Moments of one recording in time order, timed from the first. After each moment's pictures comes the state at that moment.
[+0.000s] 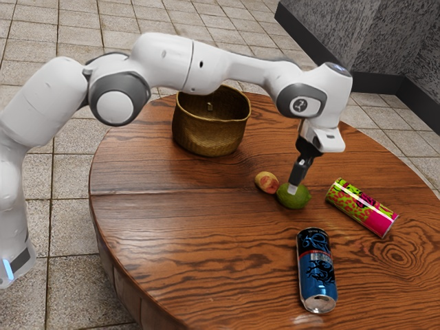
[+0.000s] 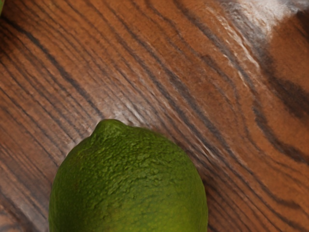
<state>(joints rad) 0.05 0.61 -0.20 -1.10 0.03 1.71 0.62</state>
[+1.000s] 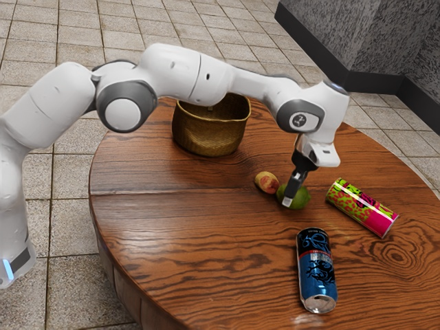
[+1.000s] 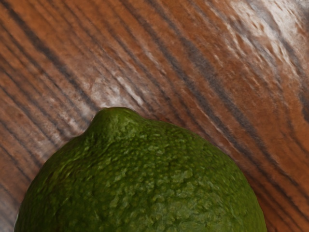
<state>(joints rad) 0.06 0.68 -0.20 -1.10 0.02 1.72 0.63</state>
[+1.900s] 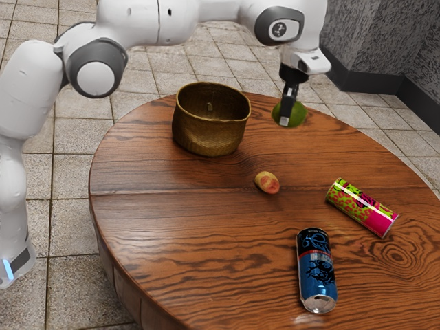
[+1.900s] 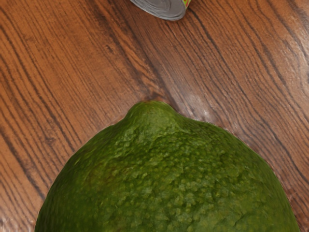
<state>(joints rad) 0.23 0.39 -0.19 -1.10 0.01 1.62 0.57</state>
